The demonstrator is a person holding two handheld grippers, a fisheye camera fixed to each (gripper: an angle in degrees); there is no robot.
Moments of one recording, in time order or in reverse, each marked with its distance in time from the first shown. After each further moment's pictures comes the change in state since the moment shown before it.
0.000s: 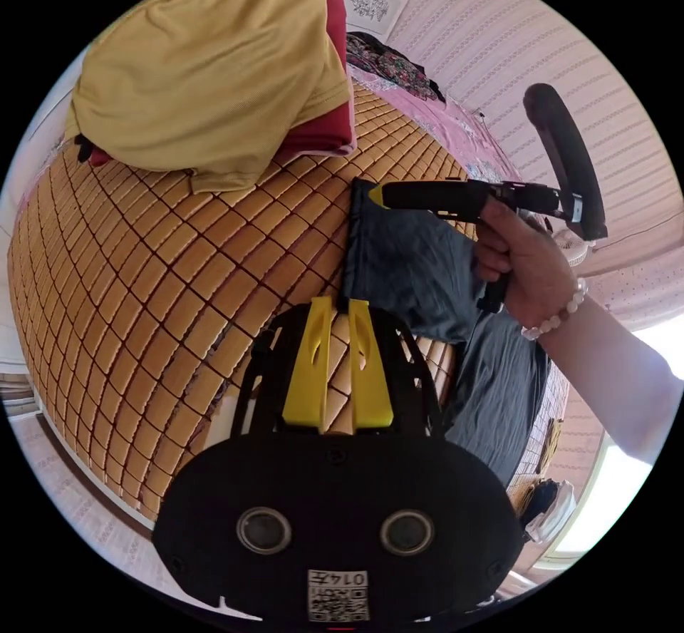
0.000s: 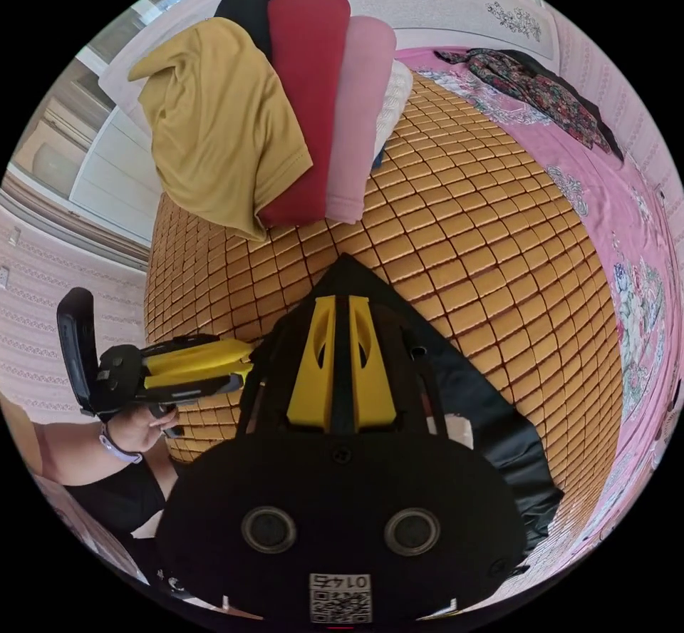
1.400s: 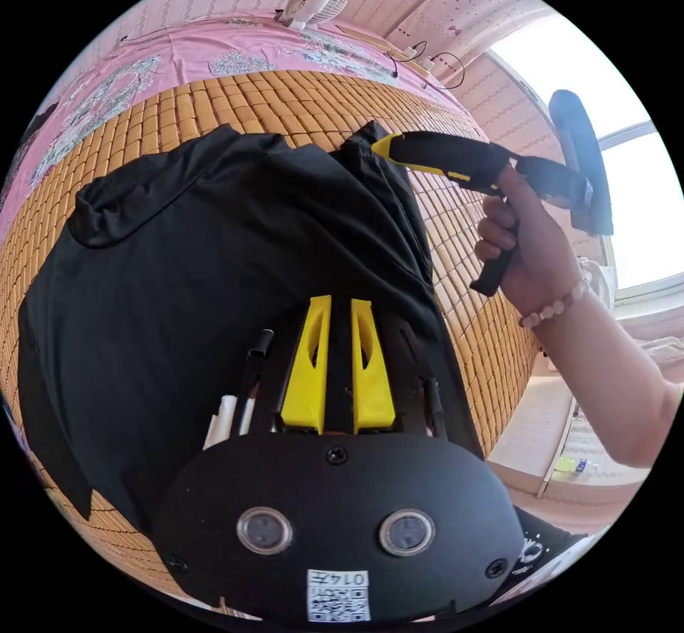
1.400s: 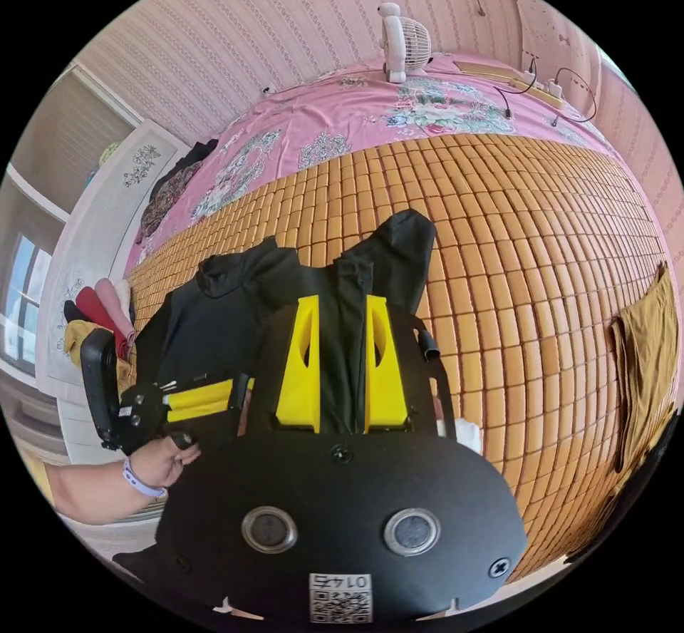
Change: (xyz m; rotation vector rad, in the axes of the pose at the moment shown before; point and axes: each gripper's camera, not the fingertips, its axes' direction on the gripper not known) left arm 0.456 0.214 0.277 -0.459 0.208 0.945; right arm 0.151 0.564 -0.241 0.435 0.236 1.115
